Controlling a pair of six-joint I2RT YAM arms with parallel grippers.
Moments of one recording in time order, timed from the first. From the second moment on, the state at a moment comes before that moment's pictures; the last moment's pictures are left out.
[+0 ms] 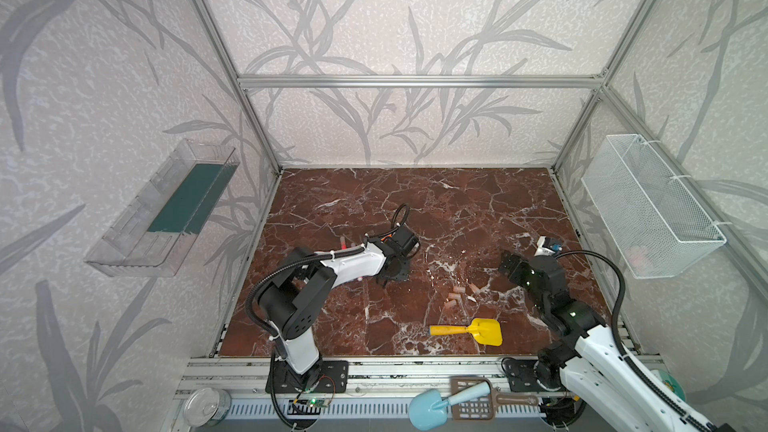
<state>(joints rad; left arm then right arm) -0.71 1.75 1.00 -0.51 -0.11 -0.55 0.40 0.64 0.38 -0.28 0.31 0.70</state>
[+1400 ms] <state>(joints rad) -0.86 1.41 0.81 -0.20 0.08 -0.42 0.81 1.31 0.47 0.32 0.10 1.04</state>
